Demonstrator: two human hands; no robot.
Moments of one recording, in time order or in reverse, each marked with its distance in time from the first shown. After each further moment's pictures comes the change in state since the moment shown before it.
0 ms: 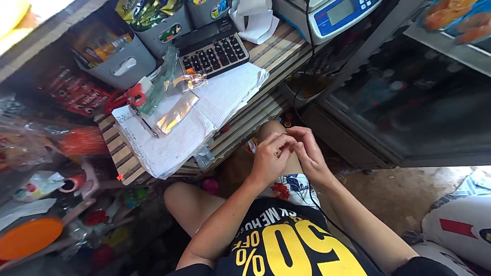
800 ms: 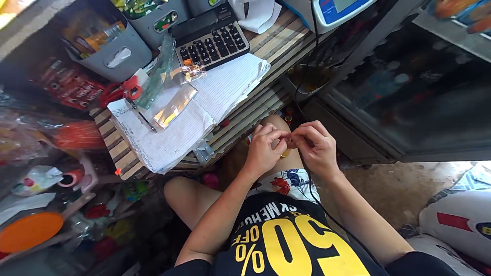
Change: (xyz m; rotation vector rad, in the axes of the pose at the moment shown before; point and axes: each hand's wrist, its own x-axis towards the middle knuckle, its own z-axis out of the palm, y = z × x) left_hand 0.005 -0.001 -0.018 0.116 -0.067 -0.090; right_hand 0.004 -0.009 -0.003 -0.187 0.157 -0.106
